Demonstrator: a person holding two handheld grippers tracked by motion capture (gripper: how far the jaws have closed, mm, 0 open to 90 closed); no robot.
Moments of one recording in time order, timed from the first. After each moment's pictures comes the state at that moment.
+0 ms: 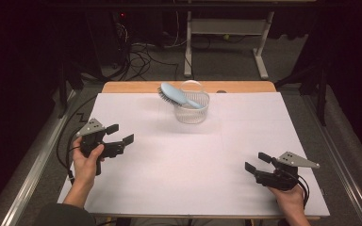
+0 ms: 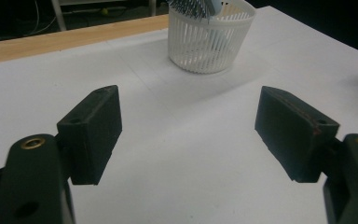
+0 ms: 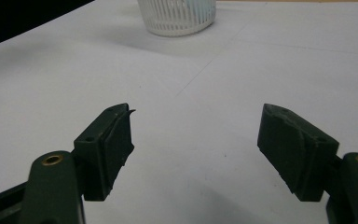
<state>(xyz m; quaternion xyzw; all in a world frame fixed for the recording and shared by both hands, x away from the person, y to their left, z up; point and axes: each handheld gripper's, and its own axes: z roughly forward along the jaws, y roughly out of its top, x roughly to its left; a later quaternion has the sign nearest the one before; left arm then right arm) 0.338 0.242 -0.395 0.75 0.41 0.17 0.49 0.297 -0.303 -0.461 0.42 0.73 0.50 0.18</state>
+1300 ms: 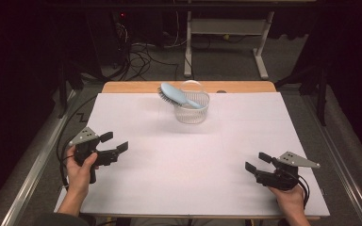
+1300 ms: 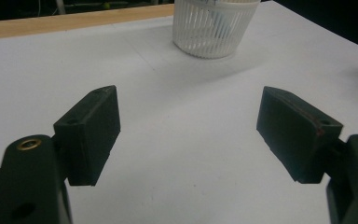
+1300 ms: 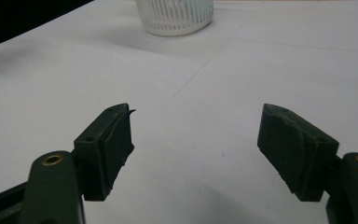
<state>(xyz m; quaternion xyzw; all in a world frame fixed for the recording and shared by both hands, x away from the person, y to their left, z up) 0.321 0.258 -0.411 0.75 0.42 0.16 0.49 0.298 -0.304 -0.461 0.43 0.73 0.50 0.18</state>
